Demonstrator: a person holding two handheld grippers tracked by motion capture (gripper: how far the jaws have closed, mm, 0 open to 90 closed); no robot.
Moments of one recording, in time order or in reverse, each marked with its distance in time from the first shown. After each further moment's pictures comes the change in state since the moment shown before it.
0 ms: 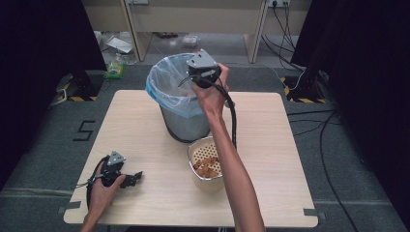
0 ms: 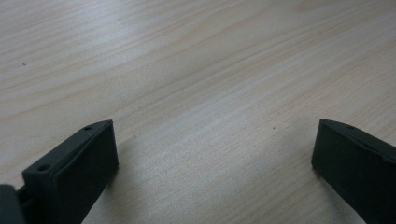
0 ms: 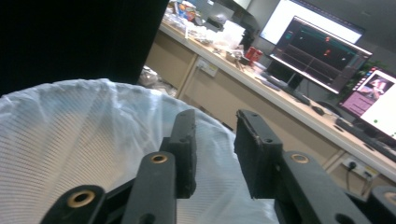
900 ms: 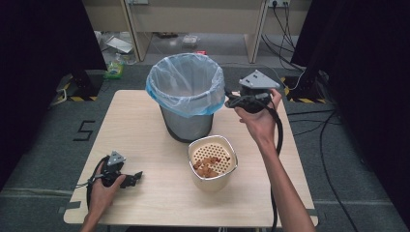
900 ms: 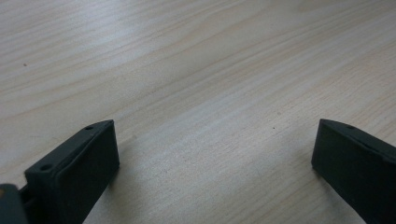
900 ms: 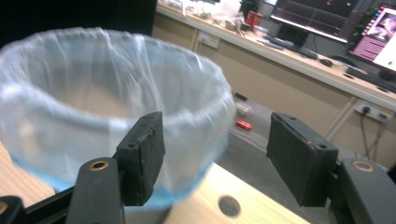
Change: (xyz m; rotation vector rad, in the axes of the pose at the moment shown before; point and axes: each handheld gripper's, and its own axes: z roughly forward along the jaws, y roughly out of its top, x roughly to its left) left arm 0.000 0.000 0.000 -0.002 0.003 0.001; right arm -0.054 -0.066 -0.111 0.085 0.034 0.179
